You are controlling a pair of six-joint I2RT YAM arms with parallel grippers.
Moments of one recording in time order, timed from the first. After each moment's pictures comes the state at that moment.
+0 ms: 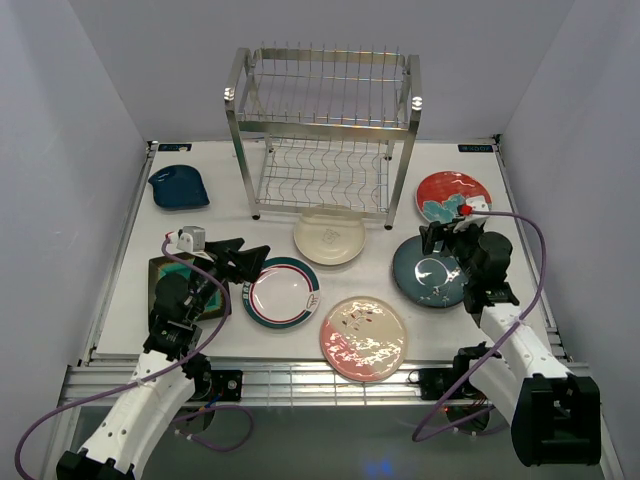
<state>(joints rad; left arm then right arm) -0.30 0.47 0.27 0.31 0.24 -0.50 0.06 0.89 0.36 0.42 -0.22 -0.04</state>
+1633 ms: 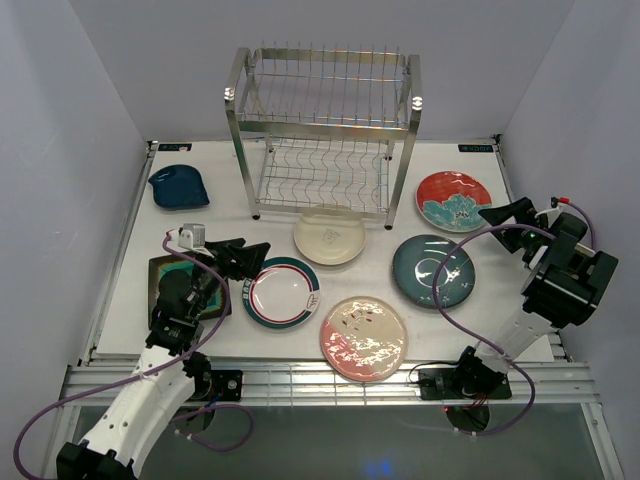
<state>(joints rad) -0.30 0.52 0.27 0.33 0.20 -0.55 -0.61 1.78 0.77 0.50 -0.87 0.57</state>
